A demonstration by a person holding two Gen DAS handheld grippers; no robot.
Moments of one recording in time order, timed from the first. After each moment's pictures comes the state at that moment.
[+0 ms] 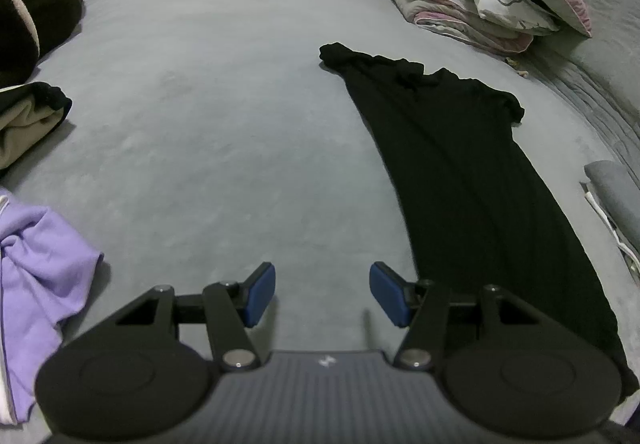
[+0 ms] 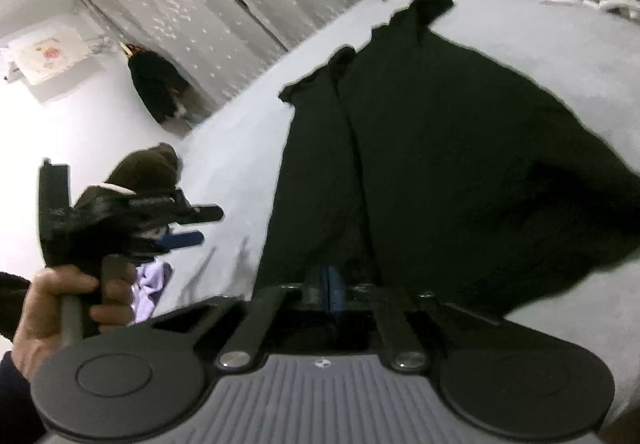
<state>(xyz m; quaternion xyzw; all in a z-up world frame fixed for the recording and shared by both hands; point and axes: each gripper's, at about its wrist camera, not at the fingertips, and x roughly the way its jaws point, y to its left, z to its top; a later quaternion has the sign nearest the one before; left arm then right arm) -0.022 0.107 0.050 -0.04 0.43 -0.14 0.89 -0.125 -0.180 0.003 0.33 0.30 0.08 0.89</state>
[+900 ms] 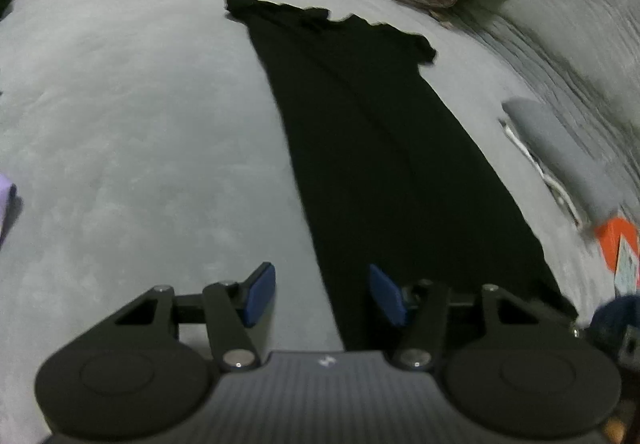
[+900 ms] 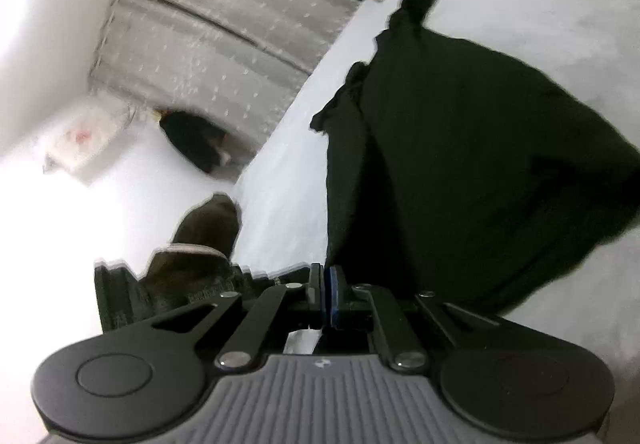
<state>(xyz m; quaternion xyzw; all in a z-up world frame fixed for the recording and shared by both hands) -0.070 0.067 0.040 -0.04 0.47 -0.25 0.84 -0.133 -0.211 0.004 0.46 0.26 0.12 0.84</state>
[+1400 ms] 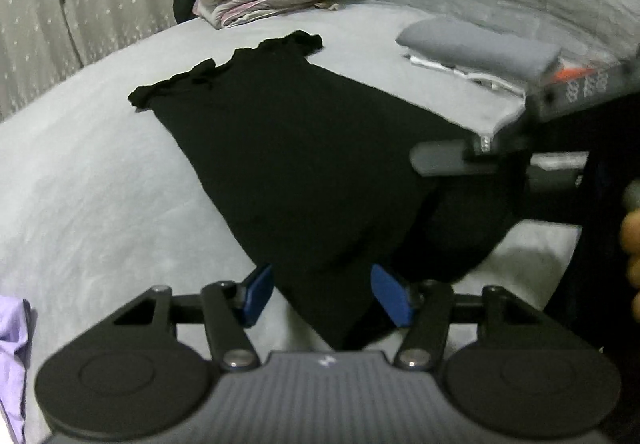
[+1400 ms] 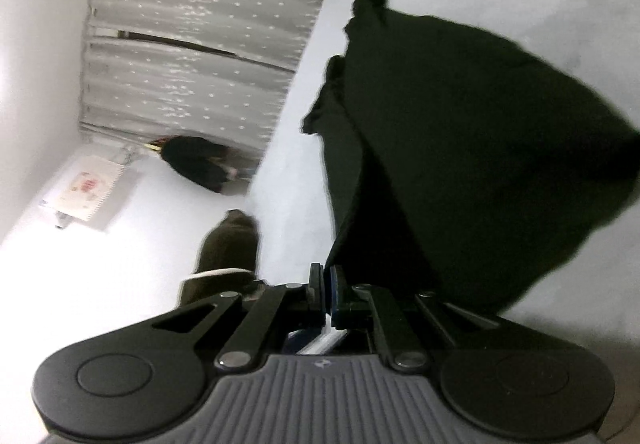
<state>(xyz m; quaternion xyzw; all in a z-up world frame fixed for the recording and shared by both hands) -0.163 0.007 0.041 0.19 0.35 -0.33 0.86 -0.121 -0.229 0.001 0.56 0.27 0.13 0.77</state>
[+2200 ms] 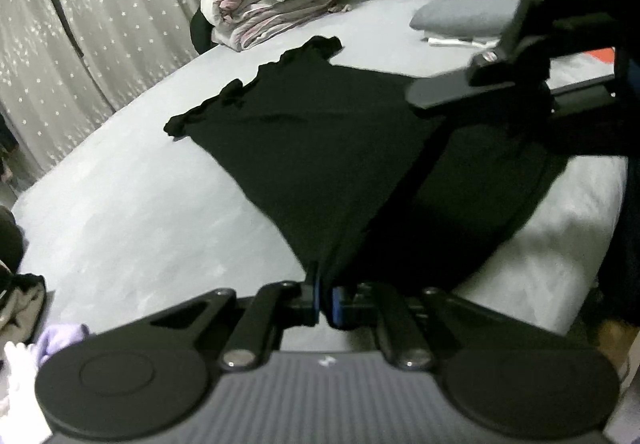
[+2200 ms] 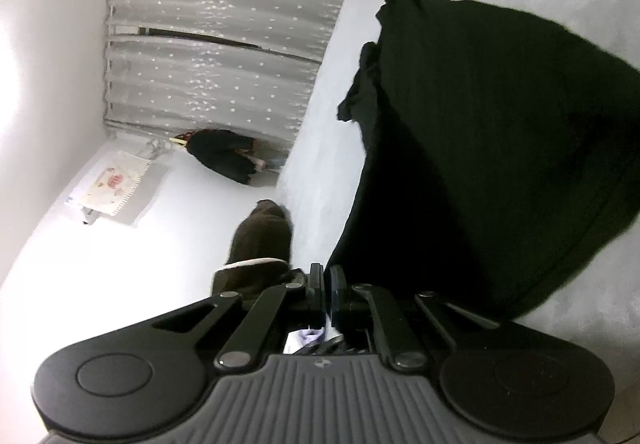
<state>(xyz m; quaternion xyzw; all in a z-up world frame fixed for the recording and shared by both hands) -0.178 0.014 0.031 0.28 0.30 -0.27 0.87 -0.123 -0.212 0.015 0.56 0.27 0.16 0.77</state>
